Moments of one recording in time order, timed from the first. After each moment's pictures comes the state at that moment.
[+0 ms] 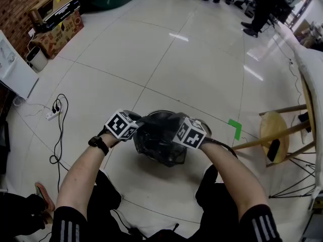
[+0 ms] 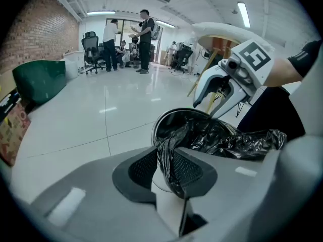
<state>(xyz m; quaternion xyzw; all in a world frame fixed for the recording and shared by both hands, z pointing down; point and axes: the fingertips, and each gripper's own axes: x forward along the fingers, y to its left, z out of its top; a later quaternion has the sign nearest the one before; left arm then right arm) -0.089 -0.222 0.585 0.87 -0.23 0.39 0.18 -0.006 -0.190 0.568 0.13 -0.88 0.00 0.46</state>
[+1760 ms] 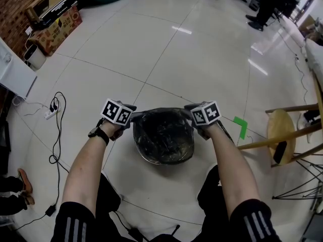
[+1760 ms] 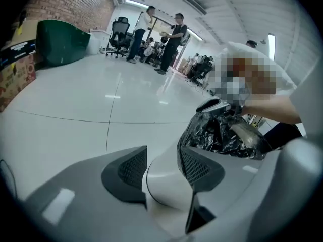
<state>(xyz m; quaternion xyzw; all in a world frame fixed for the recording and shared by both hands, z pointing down) -0.104 -0.285 0.648 0.85 -0.27 0.32 0.33 0.087 -0.304 0.650 0.31 -0.84 0.30 0.32</state>
